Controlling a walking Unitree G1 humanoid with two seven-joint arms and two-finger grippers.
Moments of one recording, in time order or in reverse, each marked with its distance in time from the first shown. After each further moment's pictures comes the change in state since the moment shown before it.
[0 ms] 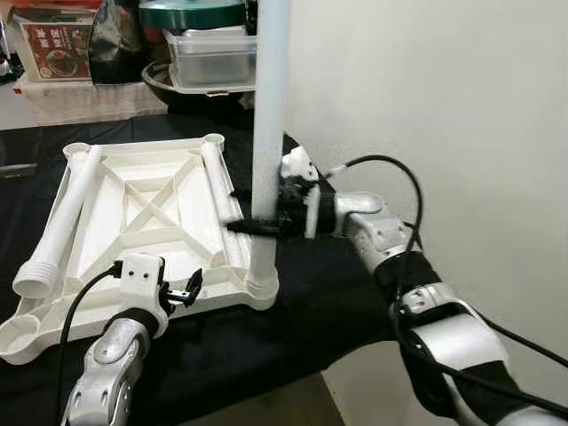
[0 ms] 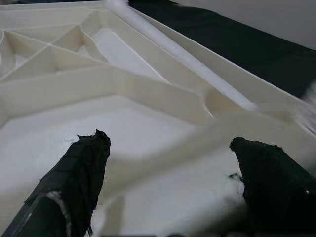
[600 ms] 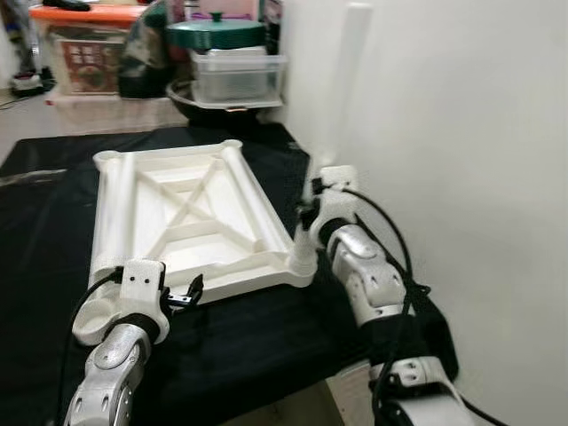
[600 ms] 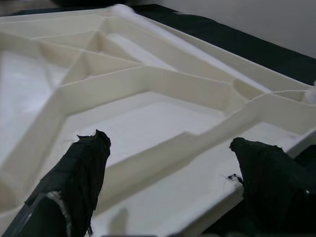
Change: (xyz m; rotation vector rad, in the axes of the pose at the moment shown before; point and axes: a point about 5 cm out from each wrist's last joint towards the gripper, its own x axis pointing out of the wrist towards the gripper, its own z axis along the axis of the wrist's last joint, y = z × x) left arm 0.005 -0.005 0.000 -0.002 0.002 -0.034; right arm -0.024 0.016 -0.026 0.280 -0.053 -0.593
